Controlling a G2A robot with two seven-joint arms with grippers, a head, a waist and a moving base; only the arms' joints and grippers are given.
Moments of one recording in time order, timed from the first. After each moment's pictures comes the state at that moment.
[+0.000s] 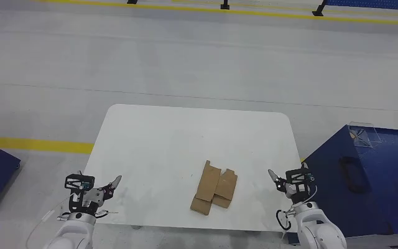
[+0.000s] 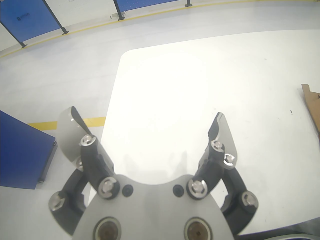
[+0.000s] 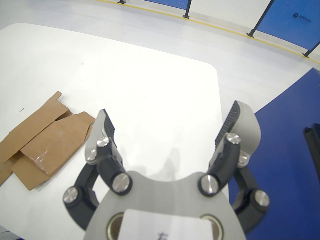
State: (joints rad) left arm 1.73 -1.15 -1.60 -1.80 1.33 0.00 0.00; right arm -1.73 -1.15 1.60 -1.80 -1.33 0.00 0.00
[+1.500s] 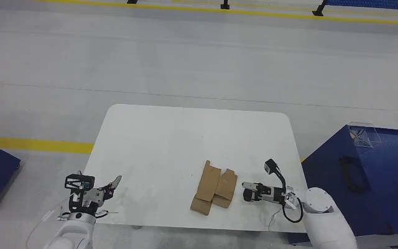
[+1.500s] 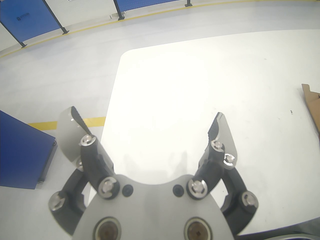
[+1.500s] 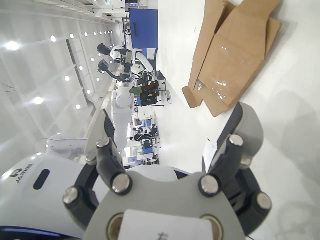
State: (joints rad) left arm 1.73 -1.15 -1.60 -1.80 1.33 0.00 0.00; right arm -1.18 -1.13 1.44 -1.04 0.24 -0.39 1.31
